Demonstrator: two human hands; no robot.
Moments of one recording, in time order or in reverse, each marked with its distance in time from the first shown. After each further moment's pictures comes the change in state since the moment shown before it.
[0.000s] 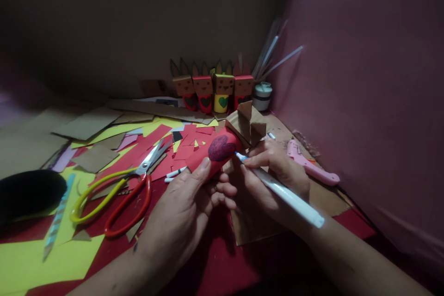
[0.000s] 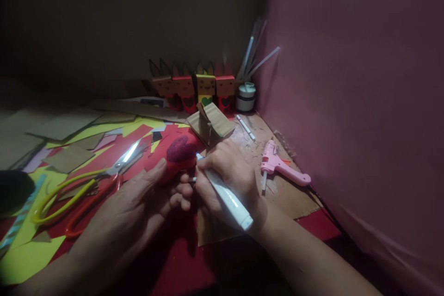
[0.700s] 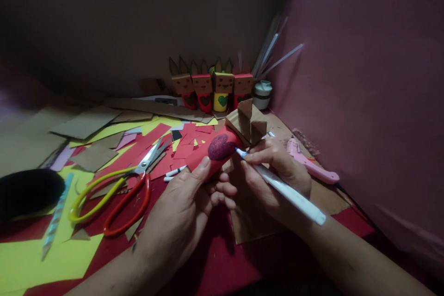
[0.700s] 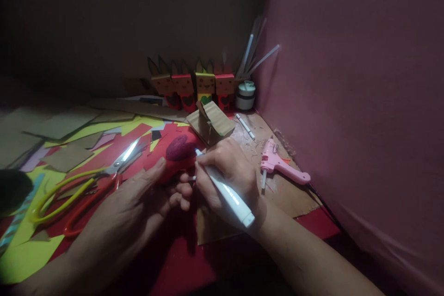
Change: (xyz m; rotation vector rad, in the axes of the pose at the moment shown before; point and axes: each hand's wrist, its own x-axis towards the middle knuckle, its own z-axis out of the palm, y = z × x) left_hand -0.002 0.000 0.001 0.013 -0.002 -0.009; right_hand -0.001 0.001 0.000 0.005 0.036 0.033
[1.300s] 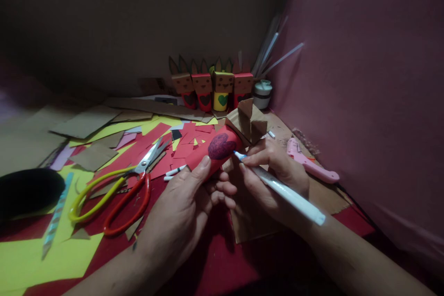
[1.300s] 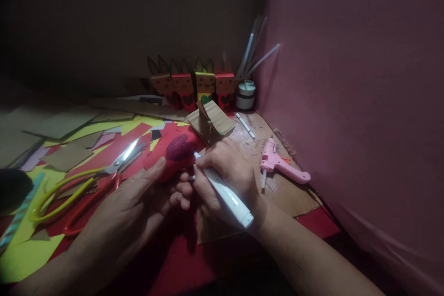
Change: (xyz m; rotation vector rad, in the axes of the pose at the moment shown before) left_hand 0.000 0.001 0.001 -0.015 -0.014 -0.005; right_hand -0.002 0.002 -0.001 -0.014 -0.049 0.004
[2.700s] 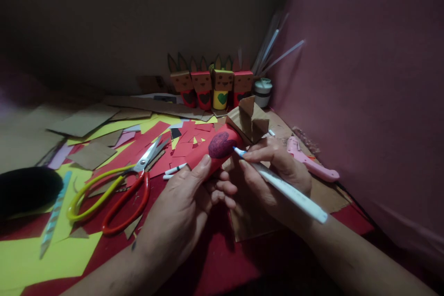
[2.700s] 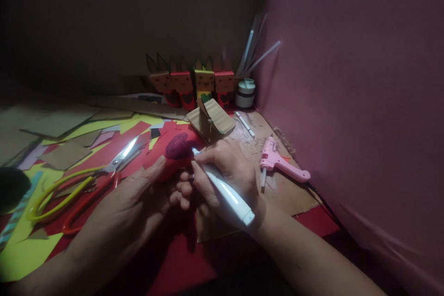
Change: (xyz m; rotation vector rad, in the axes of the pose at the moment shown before) left_hand 0.000 -0.002 -0.002 0.029 -0.002 -0.006; right_hand -0.003 0.003 0.002 0.032 0.043 0.009
